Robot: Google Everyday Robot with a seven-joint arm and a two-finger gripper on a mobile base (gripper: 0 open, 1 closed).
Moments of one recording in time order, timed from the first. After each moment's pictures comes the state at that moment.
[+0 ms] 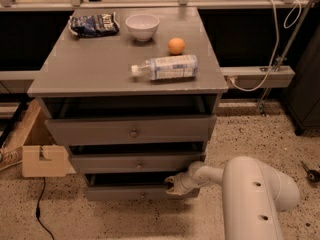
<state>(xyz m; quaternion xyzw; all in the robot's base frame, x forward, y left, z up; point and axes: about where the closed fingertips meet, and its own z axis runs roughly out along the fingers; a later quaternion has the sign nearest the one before) 0.598 -0.052 0.171 -0.73 0.63 0.14 0.25</state>
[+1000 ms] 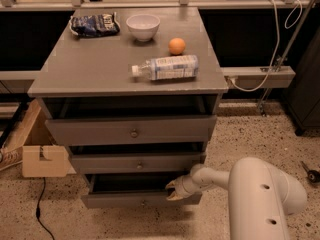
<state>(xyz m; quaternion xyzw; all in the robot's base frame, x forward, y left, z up) 0.584 -0.056 0.182 -0.72 0.62 0.15 0.25</state>
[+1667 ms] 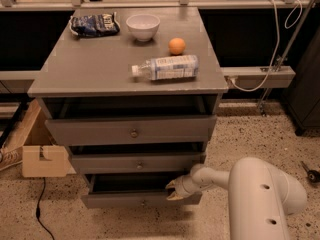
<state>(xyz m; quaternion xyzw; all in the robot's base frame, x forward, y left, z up) 0.584 -0.056 0.182 -0.72 0.62 0.15 0.25</state>
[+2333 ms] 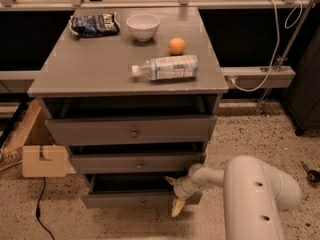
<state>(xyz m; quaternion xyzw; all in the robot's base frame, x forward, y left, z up) 0.574 -0.052 0.173 -0.73 0.62 0.17 0.23</state>
